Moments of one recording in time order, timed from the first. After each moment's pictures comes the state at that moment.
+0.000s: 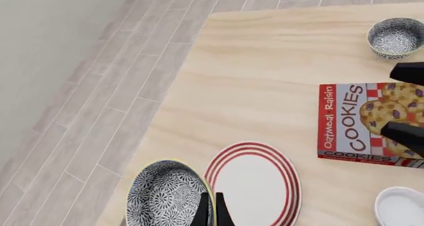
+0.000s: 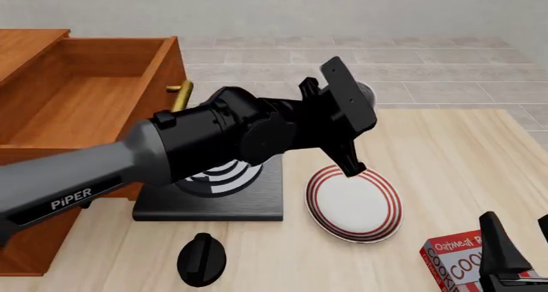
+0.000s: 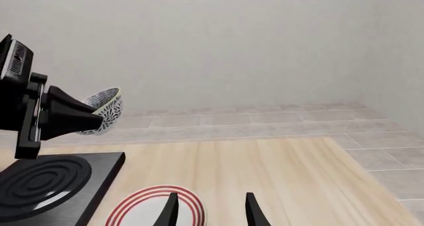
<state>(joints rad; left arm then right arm) -0.93 1.75 -1.51 0.31 0.46 -0.02 0.00 -0.01 -0.07 0.04</state>
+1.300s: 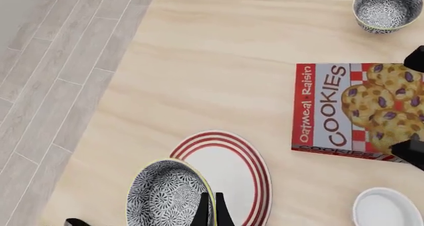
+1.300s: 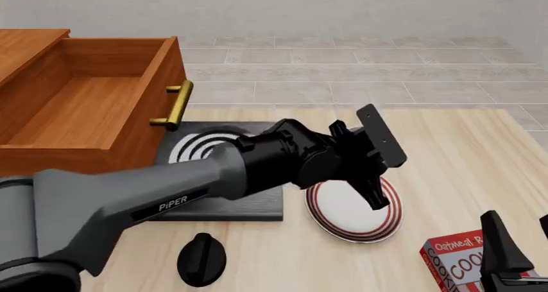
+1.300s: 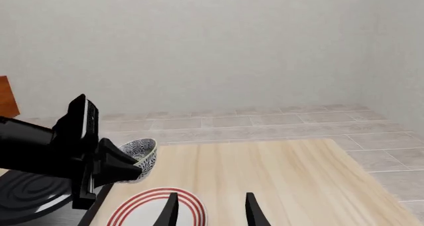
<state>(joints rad) -0.98 1.97 -1.63 0.37 0.38 -0.02 0.00 -0.01 -0.07 0.04</state>
